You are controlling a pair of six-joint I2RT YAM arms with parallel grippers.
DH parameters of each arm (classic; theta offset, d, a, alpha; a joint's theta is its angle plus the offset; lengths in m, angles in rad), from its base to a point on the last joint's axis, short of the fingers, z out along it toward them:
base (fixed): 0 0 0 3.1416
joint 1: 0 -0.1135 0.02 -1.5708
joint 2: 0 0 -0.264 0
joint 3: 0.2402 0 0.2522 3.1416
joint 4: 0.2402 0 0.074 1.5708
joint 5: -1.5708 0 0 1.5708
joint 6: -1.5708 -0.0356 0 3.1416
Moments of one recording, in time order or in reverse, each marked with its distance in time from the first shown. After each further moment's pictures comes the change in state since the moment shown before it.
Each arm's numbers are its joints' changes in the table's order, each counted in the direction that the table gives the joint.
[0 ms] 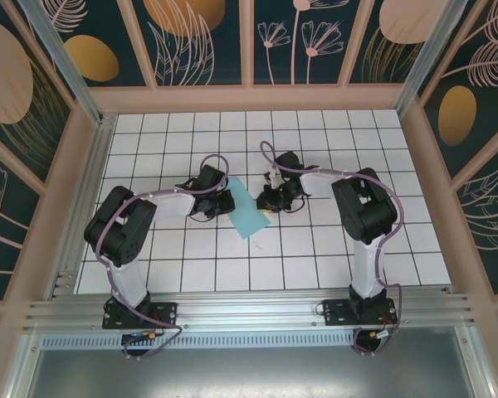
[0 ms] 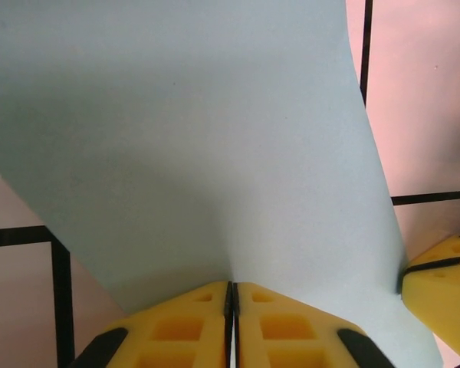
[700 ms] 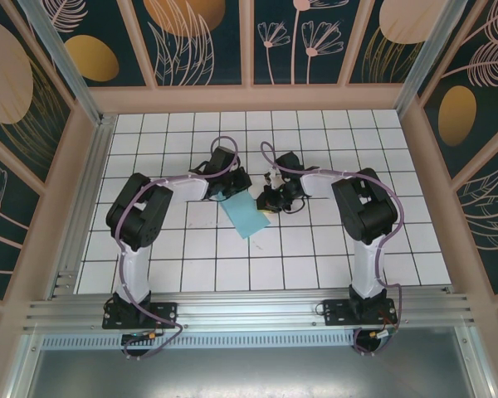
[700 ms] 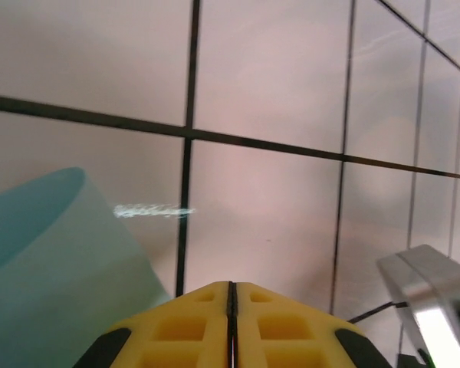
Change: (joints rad) left arm 0.004 -0.202 0.267 -0.101 -0.039 0.148; right arm 0.000 0.000 -0.017 -0.026 0.000 -0.001
